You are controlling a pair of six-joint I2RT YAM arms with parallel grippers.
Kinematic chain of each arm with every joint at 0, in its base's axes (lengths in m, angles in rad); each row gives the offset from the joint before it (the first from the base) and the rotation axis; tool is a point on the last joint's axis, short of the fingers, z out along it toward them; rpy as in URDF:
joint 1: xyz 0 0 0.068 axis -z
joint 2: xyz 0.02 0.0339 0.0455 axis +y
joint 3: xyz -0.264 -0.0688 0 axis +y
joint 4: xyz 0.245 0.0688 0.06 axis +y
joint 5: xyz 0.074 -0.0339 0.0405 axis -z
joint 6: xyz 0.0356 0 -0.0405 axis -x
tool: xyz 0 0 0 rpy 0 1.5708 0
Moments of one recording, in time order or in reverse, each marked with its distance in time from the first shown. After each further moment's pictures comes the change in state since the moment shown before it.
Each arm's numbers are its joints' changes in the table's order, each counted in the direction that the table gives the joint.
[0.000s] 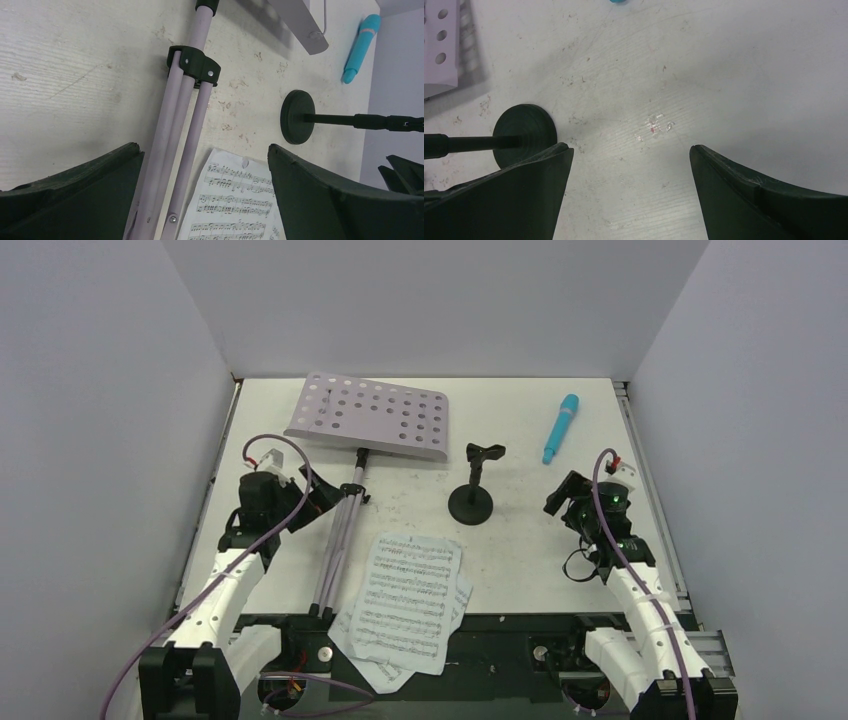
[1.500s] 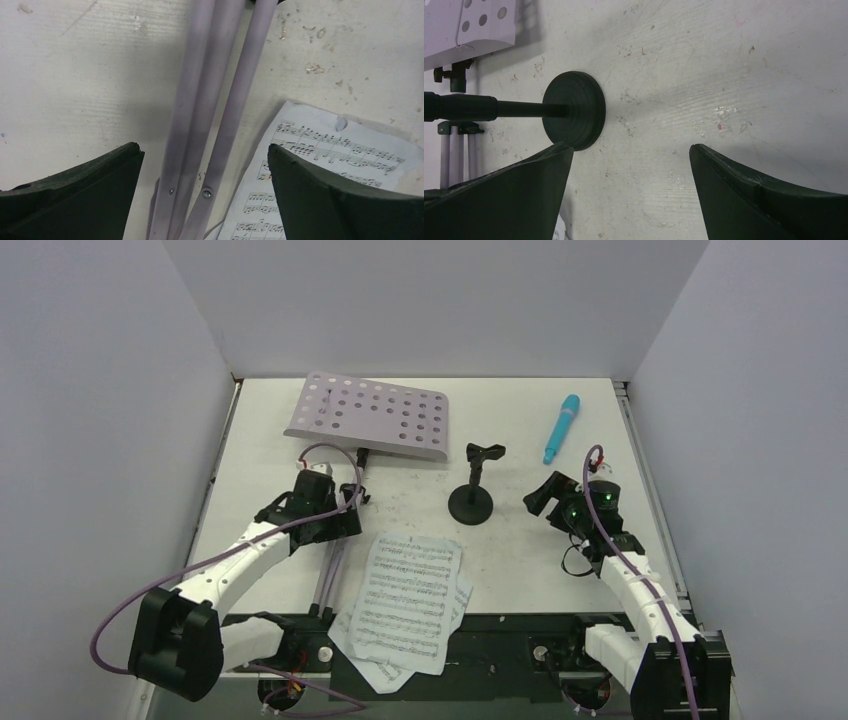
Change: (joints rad) left arm 0.337 0.199 -0.155 0.318 -0.376 -0.151; right arm 0.006 0.132 0.056 -0.180 -0.288 -0.052
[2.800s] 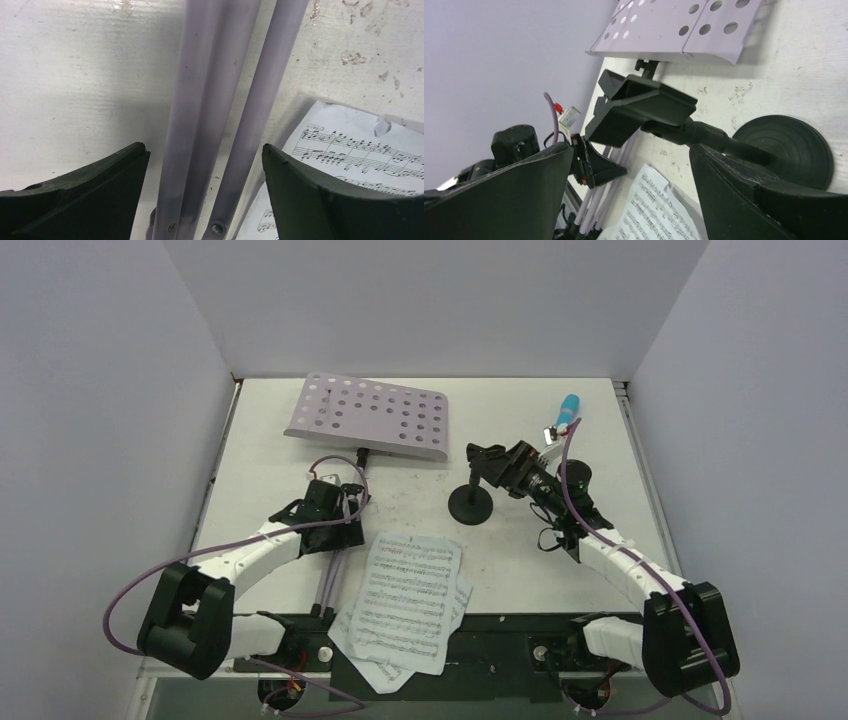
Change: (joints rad) left arm 0.026 0.134 0.090 -0.118 0.005 0.000; right arm -0.258 0.193 -0.074 -0.576 -0.256 -0.329
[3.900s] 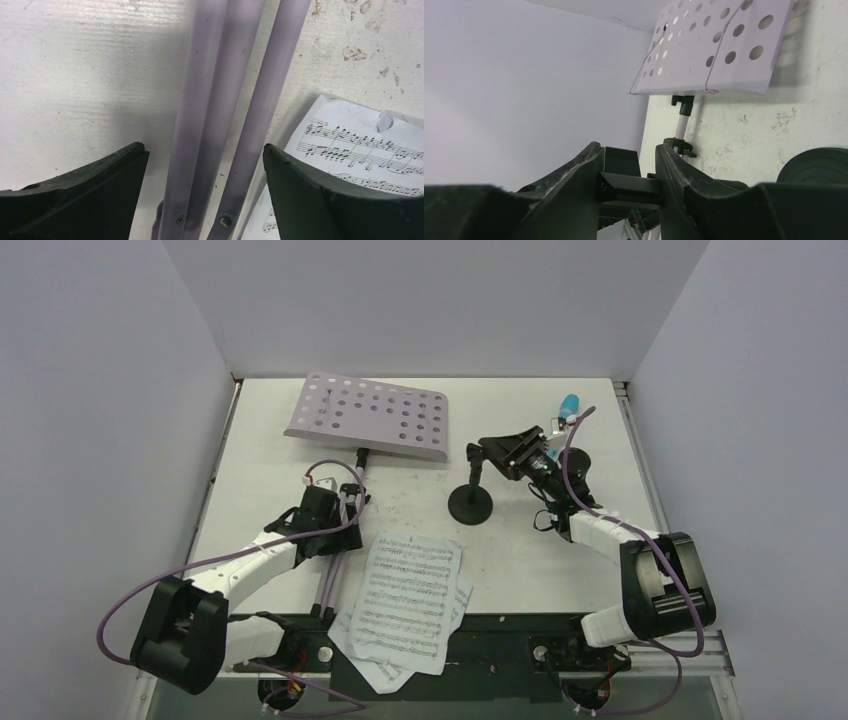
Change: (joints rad) left arm 0.000 -0.087 0.069 -0.042 -0.016 0.000; right arm 0.078 0.274 -0.058 -0.350 -0.037 -0.394
